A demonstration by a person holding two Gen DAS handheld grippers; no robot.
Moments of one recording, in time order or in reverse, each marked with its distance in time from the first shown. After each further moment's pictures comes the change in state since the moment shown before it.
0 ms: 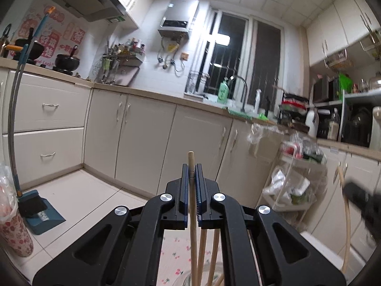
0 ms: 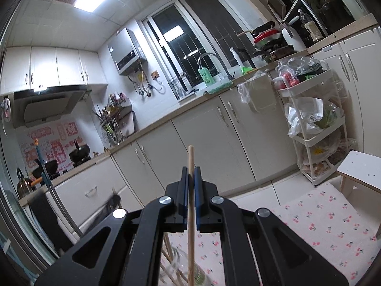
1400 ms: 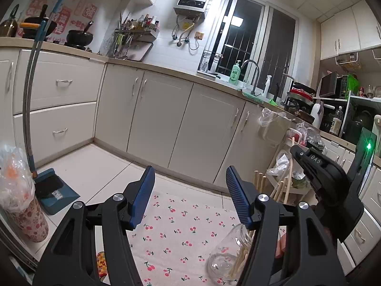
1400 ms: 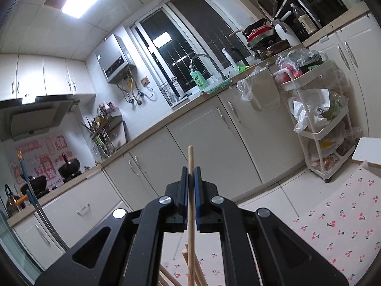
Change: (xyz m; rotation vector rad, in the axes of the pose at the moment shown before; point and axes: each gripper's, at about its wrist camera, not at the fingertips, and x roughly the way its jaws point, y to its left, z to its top) left arm -0.050 0.093 0.014 -0.081 0.157 0.015; right arm 0.087 0.050 -0.034 0.031 -0.049 -0.075
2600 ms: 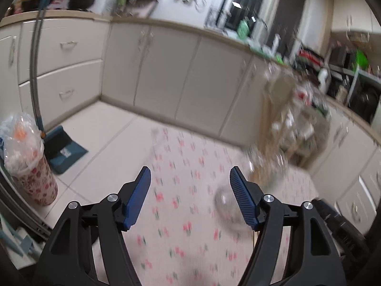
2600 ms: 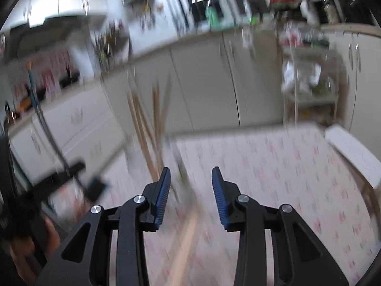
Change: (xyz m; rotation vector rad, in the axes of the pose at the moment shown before) left arm -0.023 0.003 -0.071 0.009 0.311 0.031; right arm -0.124 -0.061 -0.076 -0.263 0.579 -0.060
